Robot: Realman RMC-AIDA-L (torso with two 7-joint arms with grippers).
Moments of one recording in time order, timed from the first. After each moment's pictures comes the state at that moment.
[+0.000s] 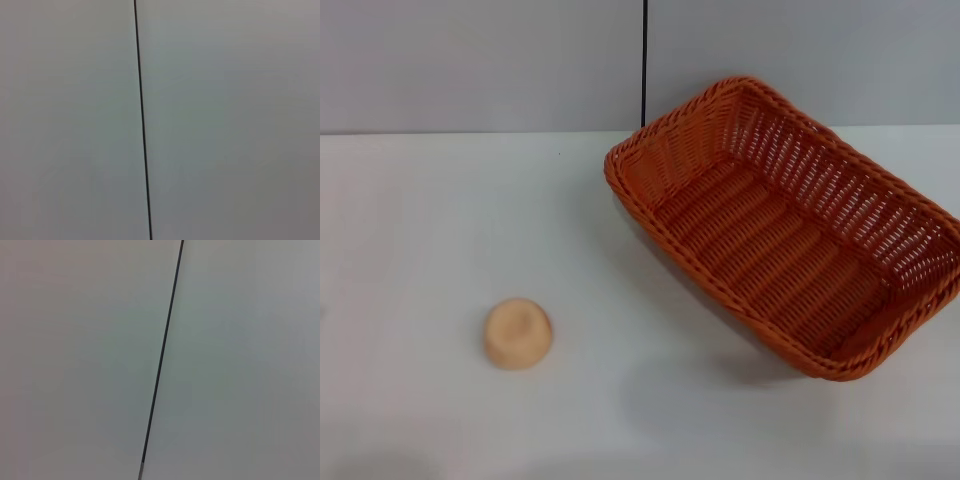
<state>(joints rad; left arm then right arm) 0.00 -2.06 -0.27 -0.01 1.77 1.80 -0.46 0.14 2.07 0.09 -0.10 1.73 1.68 -2.73</state>
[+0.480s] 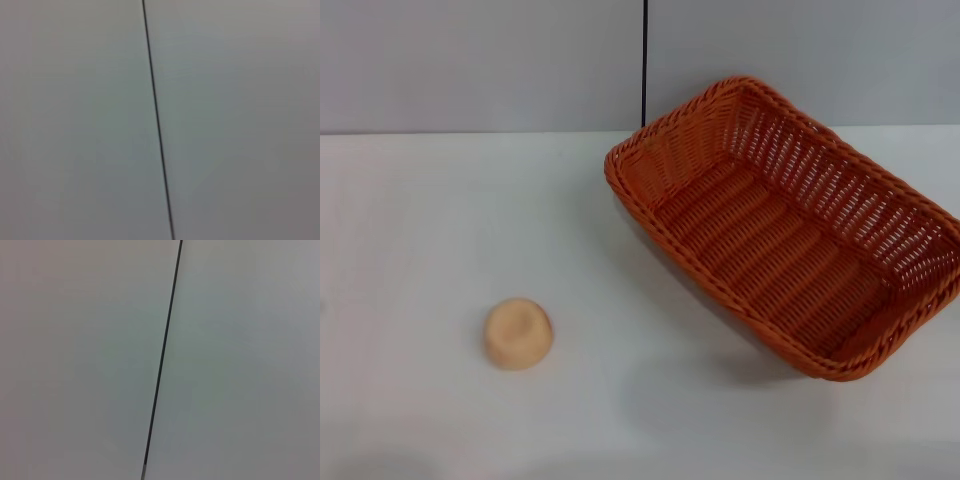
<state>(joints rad) -0.01 -2.06 -0.28 0.00 1.76 1.79 -0.46 0.14 2.07 0.02 -0.26 1.72 1.71 -2.50</state>
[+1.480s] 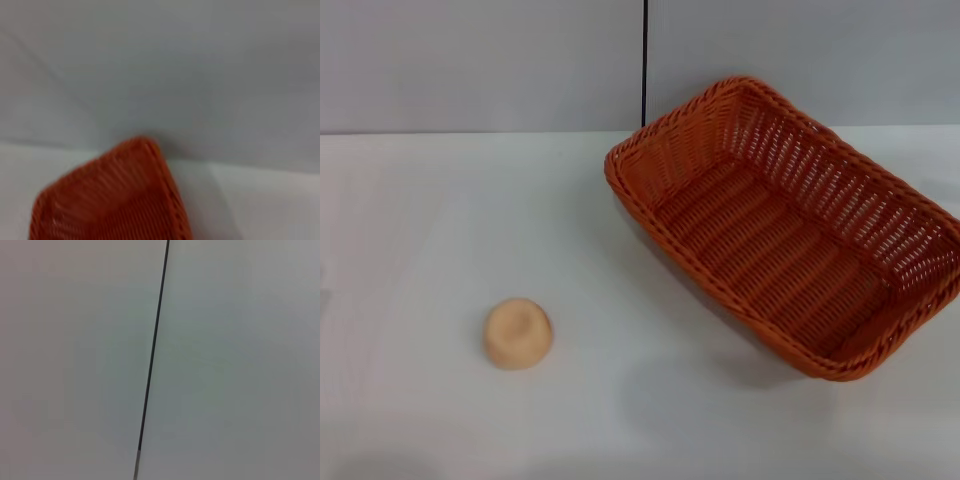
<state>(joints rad) -0.05 -2.06 -0.26 0.04 1.77 1.73 -0.46 0.60 1.77 -0.58 -0.93 0.87 1.72 -0.86</state>
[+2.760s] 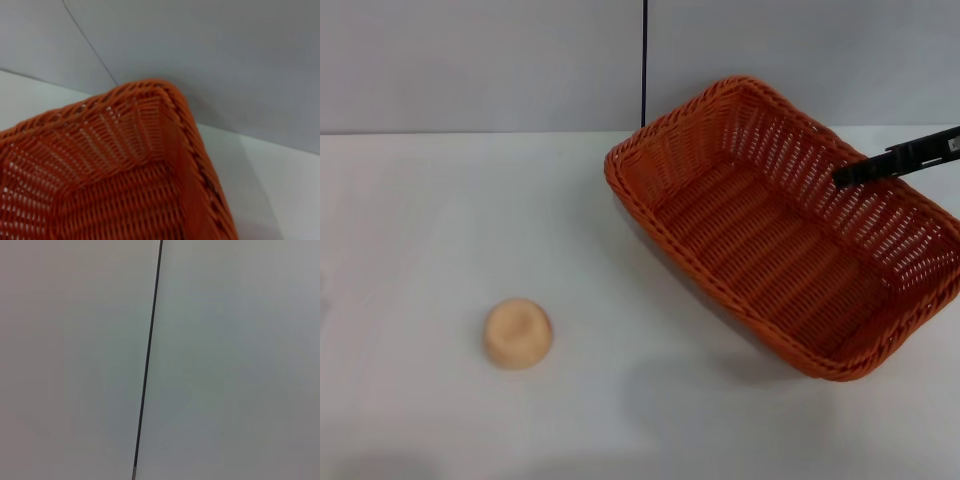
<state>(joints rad) -0.02 -2.06 -0.25 0.04 1.76 1.79 -0.45 0.77 2.01 -0.71 -0.84 0.56 1.41 -0.90</state>
